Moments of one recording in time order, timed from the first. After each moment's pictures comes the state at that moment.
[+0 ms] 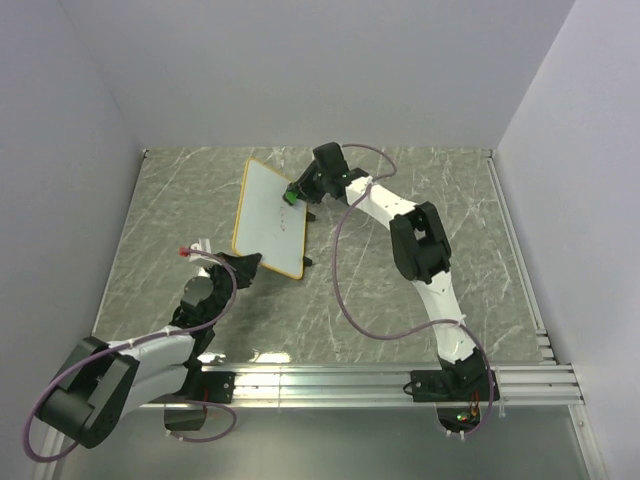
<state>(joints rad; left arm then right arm) -0.45 1.05 0.05 0.96 -0.09 -0.82 0.54 2.43 2.05 -0.32 -0.16 1.13</state>
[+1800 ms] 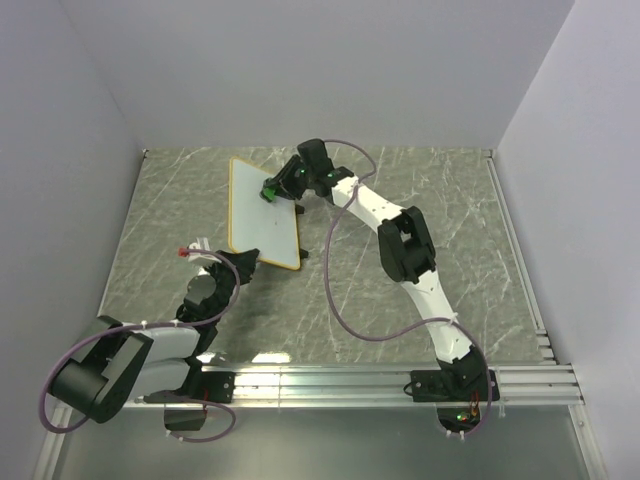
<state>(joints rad) -0.45 1.19 0.05 1.11 -0.17 -0.83 0.60 2.54 2.23 -0.29 -0.27 1.16</state>
